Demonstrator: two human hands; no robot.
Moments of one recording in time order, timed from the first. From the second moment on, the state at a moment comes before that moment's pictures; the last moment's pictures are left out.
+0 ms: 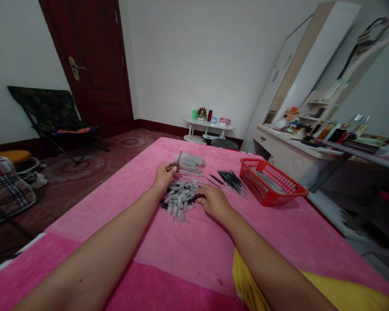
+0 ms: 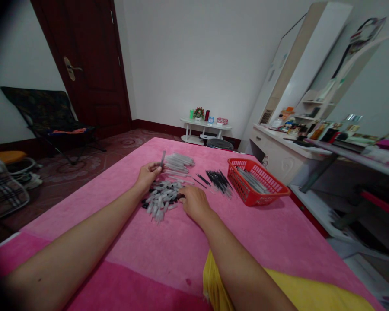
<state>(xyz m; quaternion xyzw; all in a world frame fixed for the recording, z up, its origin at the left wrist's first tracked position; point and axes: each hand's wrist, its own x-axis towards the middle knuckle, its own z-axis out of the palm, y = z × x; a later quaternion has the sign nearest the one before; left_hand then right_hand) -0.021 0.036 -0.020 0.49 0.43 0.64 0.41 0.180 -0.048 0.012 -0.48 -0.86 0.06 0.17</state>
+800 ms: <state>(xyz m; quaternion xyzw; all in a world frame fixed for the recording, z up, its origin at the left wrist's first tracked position) -0.012 0.030 -0.020 0.58 0.41 0.59 0.38 0.178 -0.040 -0.002 -0.46 -0.81 0.19 0.31</state>
